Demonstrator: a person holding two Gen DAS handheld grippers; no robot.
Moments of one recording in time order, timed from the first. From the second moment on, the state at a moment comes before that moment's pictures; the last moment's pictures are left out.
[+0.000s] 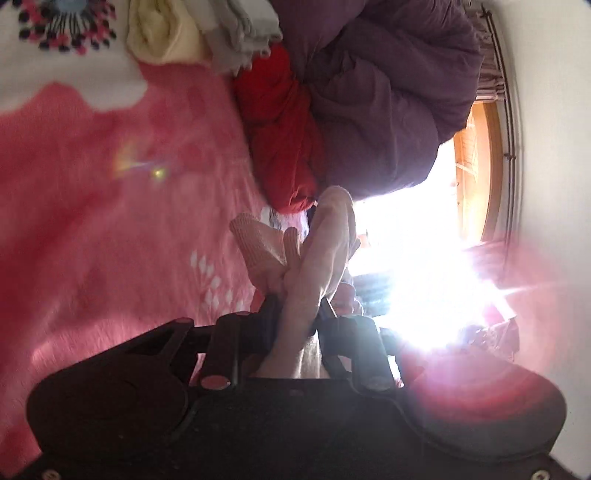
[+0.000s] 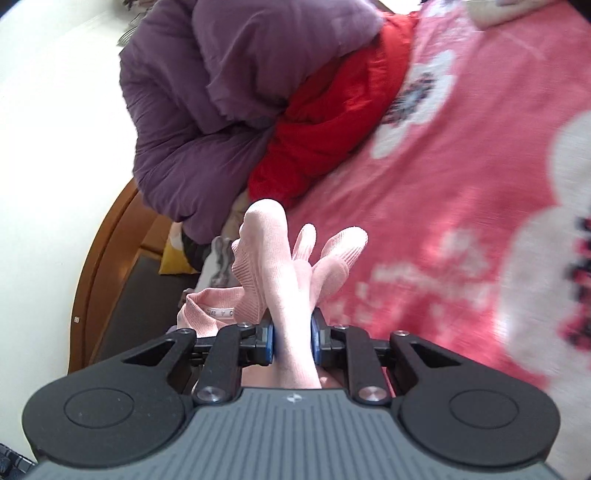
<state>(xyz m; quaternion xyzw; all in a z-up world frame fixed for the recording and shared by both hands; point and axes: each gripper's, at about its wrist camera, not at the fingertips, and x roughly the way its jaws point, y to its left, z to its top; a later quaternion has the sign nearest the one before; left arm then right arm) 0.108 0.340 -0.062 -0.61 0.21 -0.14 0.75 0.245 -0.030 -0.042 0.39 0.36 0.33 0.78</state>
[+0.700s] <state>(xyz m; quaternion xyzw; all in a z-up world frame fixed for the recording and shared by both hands) -0.054 0.613 -0.030 -0.69 -0.16 0.07 0.70 0.314 0.432 0.066 0.25 0.41 0.62 0.62</state>
